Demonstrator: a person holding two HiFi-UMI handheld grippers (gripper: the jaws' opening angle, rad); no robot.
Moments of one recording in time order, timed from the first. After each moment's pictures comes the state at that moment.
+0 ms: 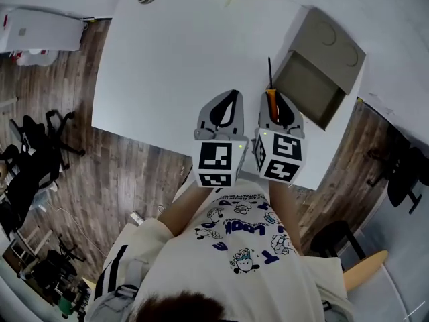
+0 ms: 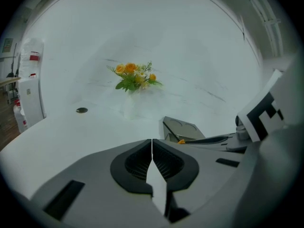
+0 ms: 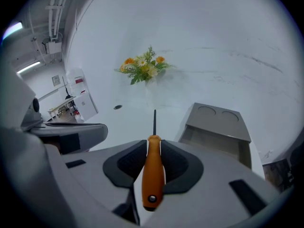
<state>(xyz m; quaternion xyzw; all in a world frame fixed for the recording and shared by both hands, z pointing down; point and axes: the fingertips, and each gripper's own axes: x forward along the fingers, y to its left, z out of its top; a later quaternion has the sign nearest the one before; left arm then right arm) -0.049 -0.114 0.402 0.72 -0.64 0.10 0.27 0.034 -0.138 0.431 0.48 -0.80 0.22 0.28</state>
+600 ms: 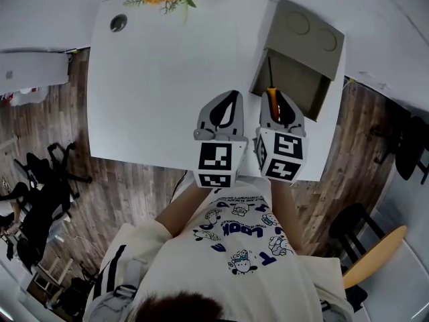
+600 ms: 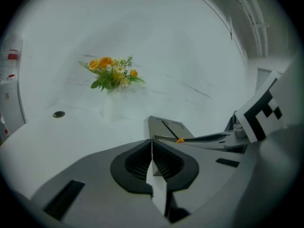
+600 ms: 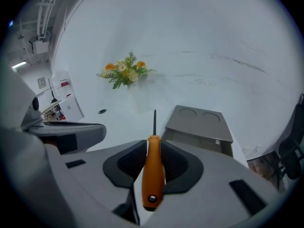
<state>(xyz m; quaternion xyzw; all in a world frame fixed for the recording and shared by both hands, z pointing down) -0.008 -0.145 0.395 0.78 -0.57 0.11 0.26 0.075 -0.158 0.421 0.54 -0.76 0.22 0.27</state>
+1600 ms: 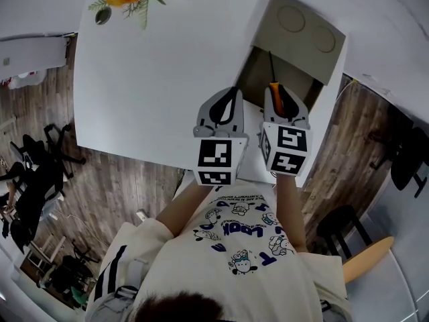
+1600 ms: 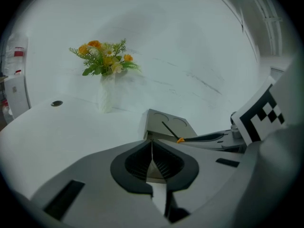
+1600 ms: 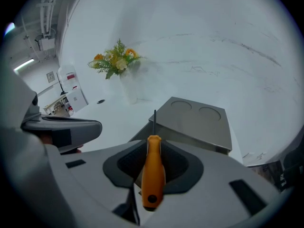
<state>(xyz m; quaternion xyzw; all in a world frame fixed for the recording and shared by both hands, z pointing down) 0.048 -0.172 0.421 0.74 -0.60 0.13 0.29 0.136 -0.195 0.452 0.49 -0.78 0.24 0.31</state>
